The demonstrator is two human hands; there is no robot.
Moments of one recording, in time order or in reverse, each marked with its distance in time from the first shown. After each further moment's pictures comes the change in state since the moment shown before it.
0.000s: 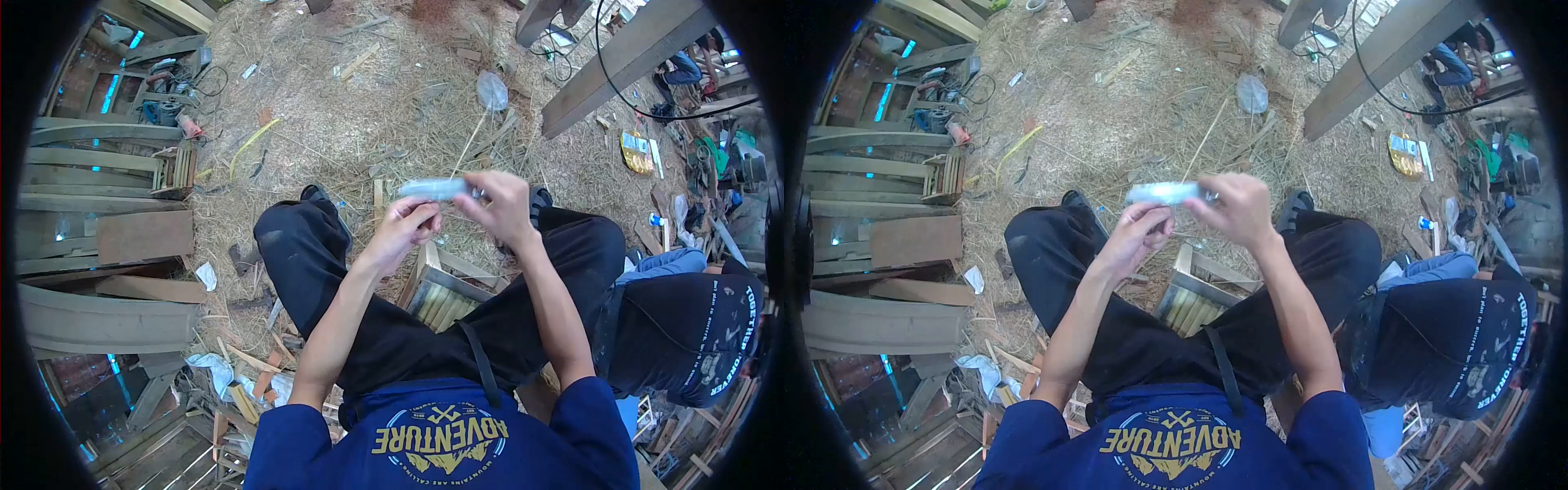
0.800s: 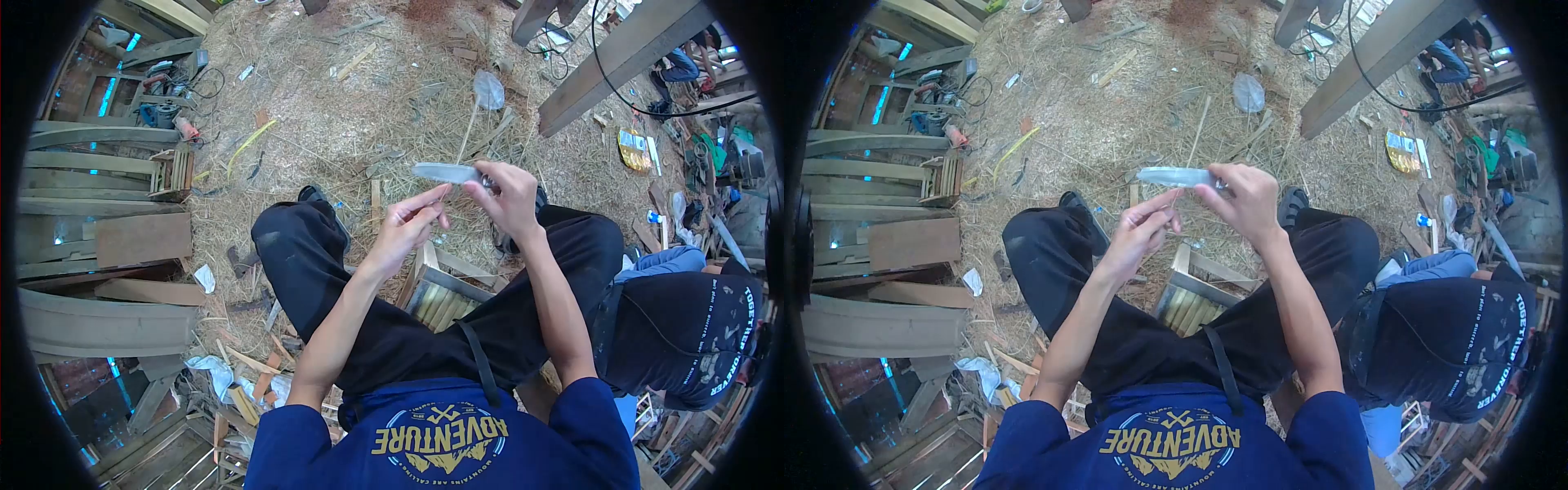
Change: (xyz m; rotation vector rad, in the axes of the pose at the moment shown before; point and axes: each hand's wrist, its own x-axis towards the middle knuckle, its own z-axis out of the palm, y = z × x) left_hand 0.001 -0.010 0.004 0.117 0.016 0.135; right_hand 0.002 0.002 -0.012 -0.012 0.024 0.052
